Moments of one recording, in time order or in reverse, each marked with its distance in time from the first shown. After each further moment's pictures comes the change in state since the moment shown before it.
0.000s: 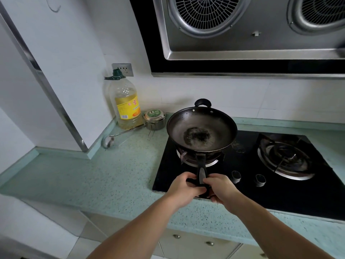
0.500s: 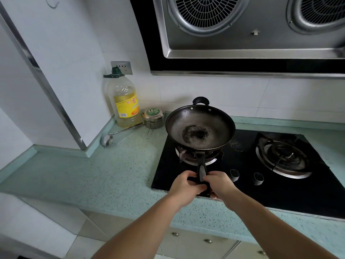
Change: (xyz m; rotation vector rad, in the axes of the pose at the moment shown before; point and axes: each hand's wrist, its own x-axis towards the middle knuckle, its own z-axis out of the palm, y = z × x) left_hand -0.004 0.004 0.008 -0.036 0.017 0.014; right_hand 0.000 -0.003 -0.002 -0.077 0.039 -0.017
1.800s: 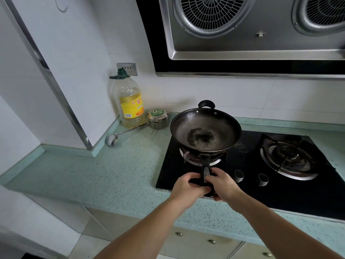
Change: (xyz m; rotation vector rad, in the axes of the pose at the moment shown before) left_hand -0.018 0.001 -0.005 -0.087 0.022 0.034; right_hand -0.014 -0.004 0.003 -0.033 -0.085 -0.147
